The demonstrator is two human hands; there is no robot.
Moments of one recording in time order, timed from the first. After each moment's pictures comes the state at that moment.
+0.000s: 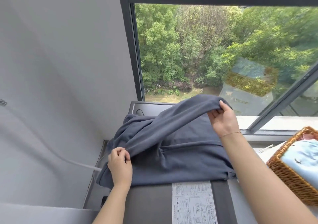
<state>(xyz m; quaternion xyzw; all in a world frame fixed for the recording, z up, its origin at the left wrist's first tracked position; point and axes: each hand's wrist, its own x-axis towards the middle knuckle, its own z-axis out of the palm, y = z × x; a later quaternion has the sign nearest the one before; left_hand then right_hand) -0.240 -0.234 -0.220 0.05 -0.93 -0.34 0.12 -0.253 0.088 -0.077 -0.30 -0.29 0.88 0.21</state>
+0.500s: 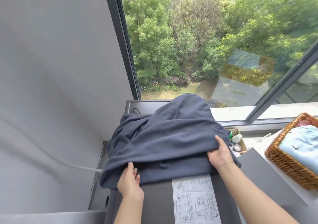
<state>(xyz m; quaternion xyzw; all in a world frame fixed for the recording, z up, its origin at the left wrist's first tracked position) -0.198 -0.195 -0.186 0.47 -0.46 -0.75 -0.06 -0.178 0.083 -0.194 -0.42 -0.17 0.88 0.16</state>
